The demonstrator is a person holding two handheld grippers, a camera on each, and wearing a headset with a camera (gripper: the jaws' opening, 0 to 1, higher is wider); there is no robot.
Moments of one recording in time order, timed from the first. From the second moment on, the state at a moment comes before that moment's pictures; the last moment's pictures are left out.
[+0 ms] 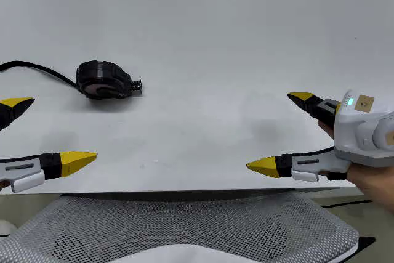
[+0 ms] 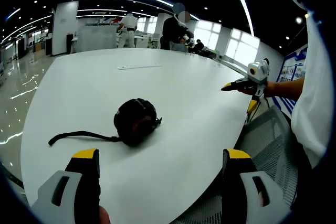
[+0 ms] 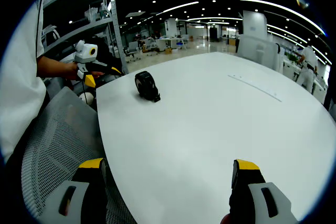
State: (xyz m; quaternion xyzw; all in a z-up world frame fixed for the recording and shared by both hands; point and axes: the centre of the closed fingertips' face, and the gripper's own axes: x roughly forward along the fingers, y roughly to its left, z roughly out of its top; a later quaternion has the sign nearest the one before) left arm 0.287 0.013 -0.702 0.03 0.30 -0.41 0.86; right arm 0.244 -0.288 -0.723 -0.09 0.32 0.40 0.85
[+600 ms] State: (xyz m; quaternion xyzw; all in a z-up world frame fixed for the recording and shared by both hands) left arm 0.285 0.013 -0.706 0.03 0.31 -0.41 0.86; right arm 0.245 -0.289 -0.722 -0.09 0.32 0.40 0.85
